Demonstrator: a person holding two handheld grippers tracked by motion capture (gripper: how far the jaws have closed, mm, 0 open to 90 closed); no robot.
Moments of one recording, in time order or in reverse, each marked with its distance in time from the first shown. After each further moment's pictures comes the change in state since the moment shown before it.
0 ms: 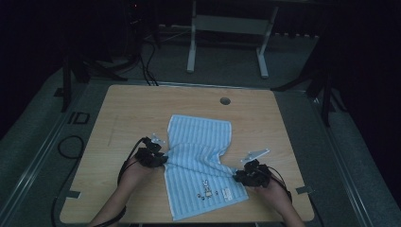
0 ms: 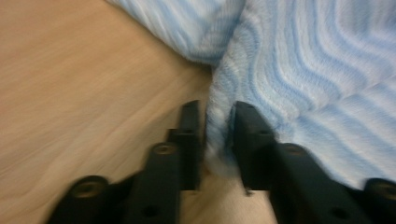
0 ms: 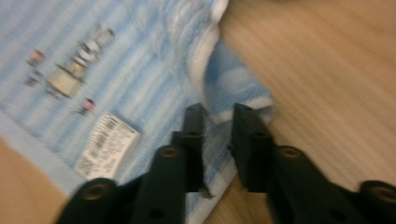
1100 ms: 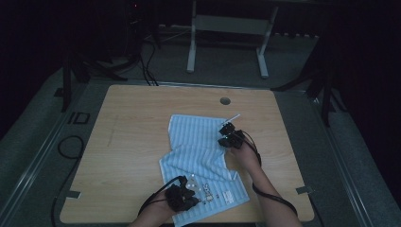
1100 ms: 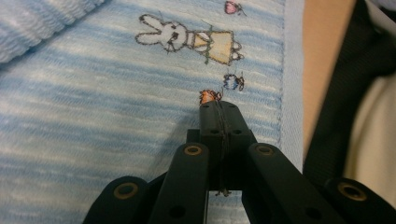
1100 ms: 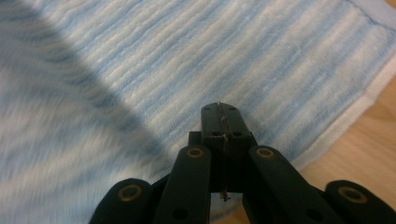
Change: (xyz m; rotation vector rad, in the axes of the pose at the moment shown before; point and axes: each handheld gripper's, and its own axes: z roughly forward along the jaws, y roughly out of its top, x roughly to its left) left arm -0.144 -0.031 0.008 0.119 -0.317 0.343; right arm -0.056 0.115 0.076 0.054 -0.156 0.062
